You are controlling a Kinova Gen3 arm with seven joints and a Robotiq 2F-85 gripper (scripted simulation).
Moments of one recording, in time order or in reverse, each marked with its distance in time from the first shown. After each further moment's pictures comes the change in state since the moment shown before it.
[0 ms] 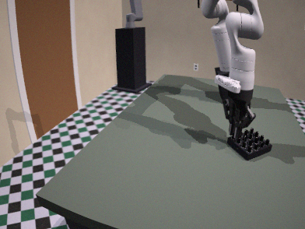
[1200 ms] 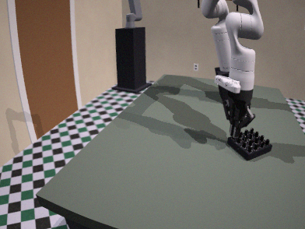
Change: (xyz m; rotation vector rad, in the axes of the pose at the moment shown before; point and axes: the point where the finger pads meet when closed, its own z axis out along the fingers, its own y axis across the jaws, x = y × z) arm 0.000 0.001 0.000 -0.001 0.000 0.000
